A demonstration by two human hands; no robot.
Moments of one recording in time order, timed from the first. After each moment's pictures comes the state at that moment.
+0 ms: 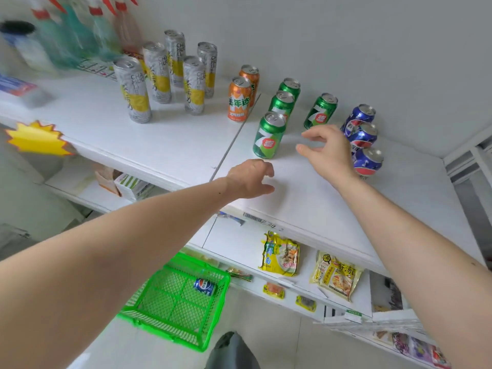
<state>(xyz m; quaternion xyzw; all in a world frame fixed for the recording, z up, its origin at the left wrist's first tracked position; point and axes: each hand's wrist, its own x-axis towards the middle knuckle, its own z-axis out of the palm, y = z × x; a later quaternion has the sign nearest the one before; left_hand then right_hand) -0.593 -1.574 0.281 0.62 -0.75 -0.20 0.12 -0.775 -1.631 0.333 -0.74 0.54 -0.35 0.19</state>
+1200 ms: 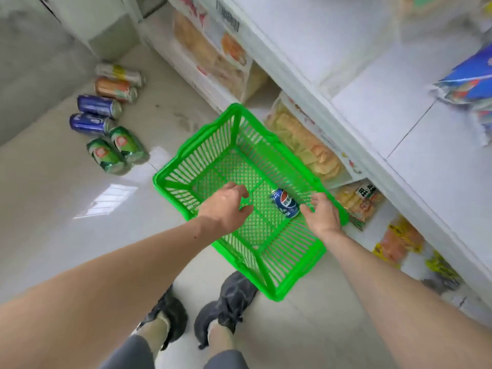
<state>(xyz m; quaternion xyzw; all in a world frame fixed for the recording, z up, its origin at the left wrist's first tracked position) -0.400 -1.352 -0.309 0.78 -0.42 -0.44 0.11 -0.596 -1.486 -0.337 -0.69 0.63 0.13 0.33</state>
